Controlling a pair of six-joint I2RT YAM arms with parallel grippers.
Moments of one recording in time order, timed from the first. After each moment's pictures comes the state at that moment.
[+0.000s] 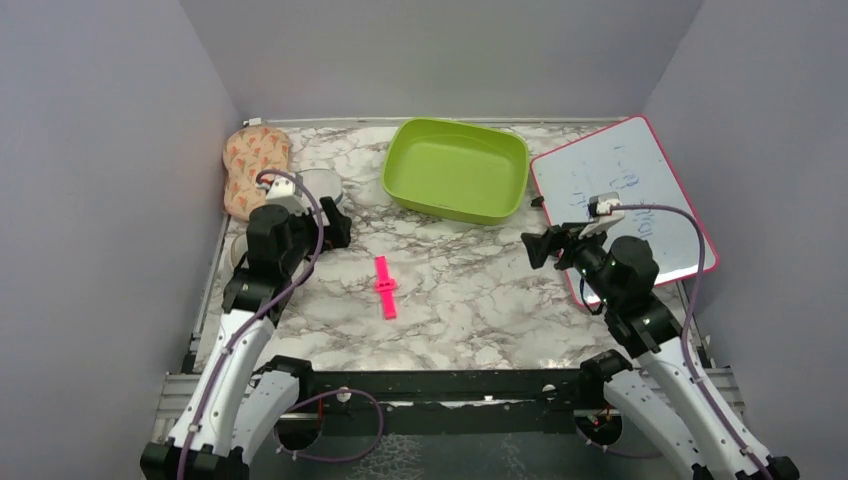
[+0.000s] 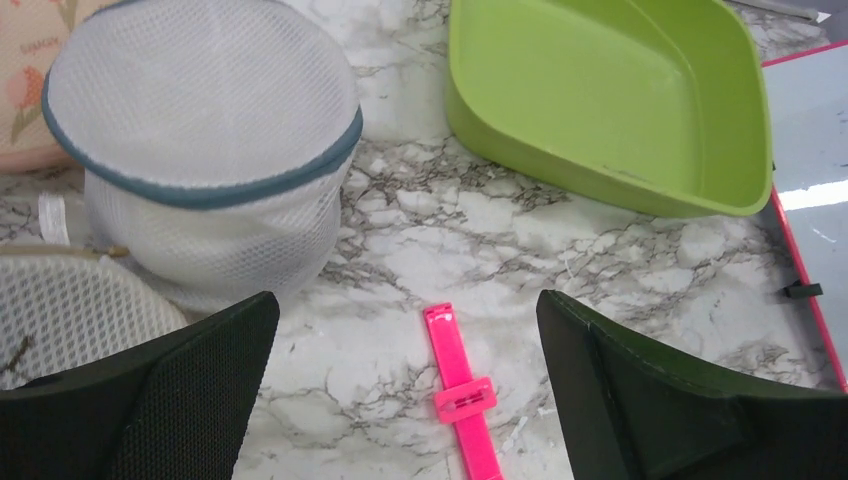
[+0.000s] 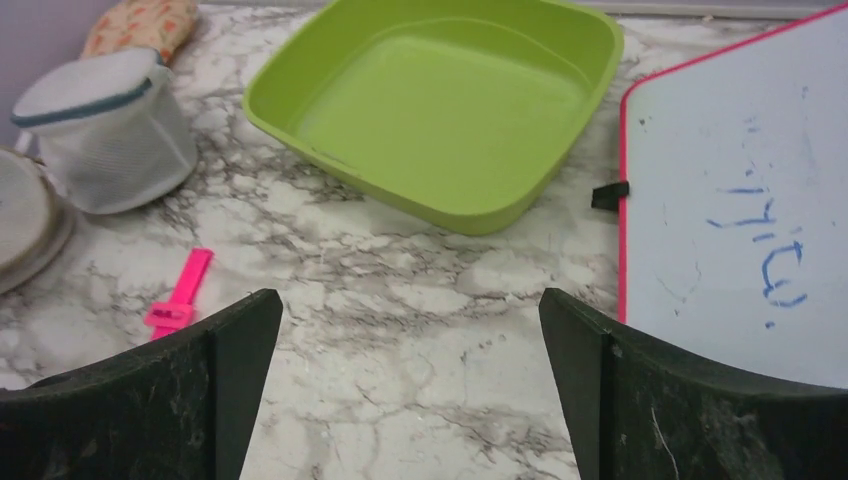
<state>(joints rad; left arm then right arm) -0.18 0.72 0.67 -0.32 0.04 -0.34 0.38 0.54 0.54 -0.16 -0.01 0.18</state>
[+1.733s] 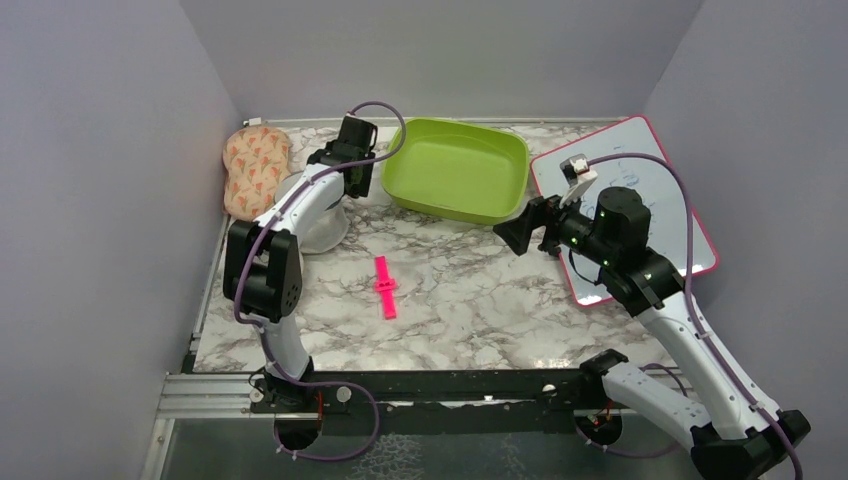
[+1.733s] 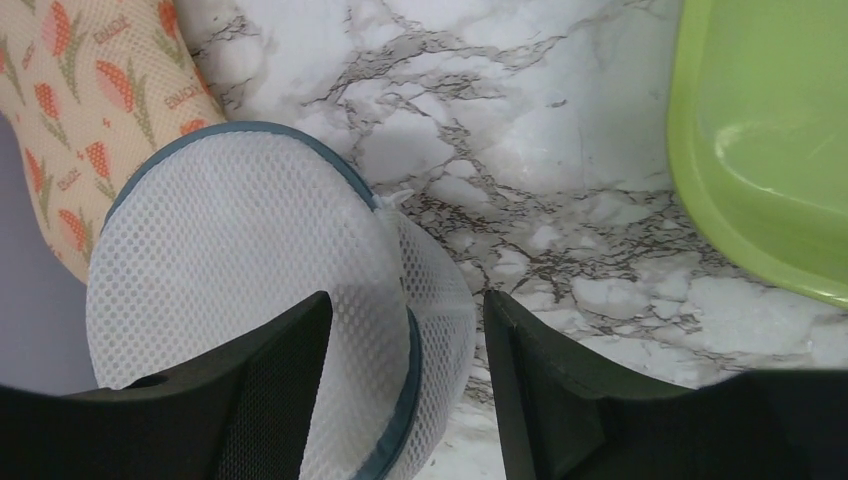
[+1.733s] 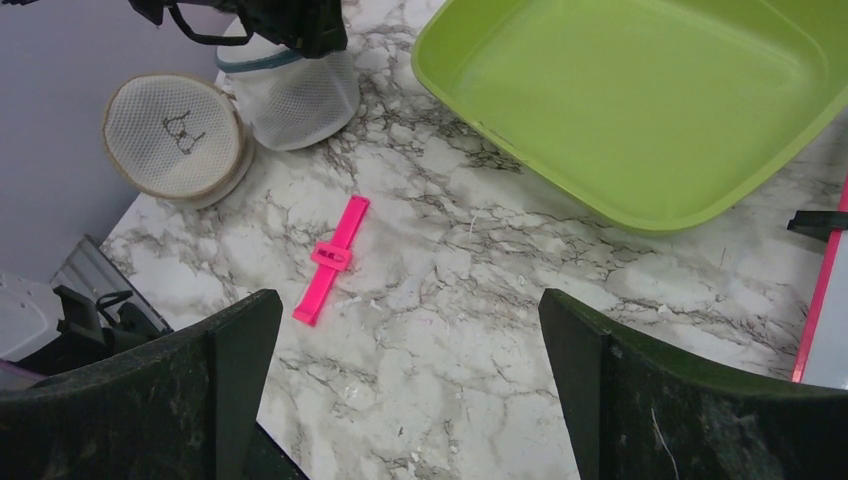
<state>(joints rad) -0.30 1.81 1.50 -0.60 -0.37 -0.05 0.44 0.86 0.93 -0.35 -0.28 0.28</state>
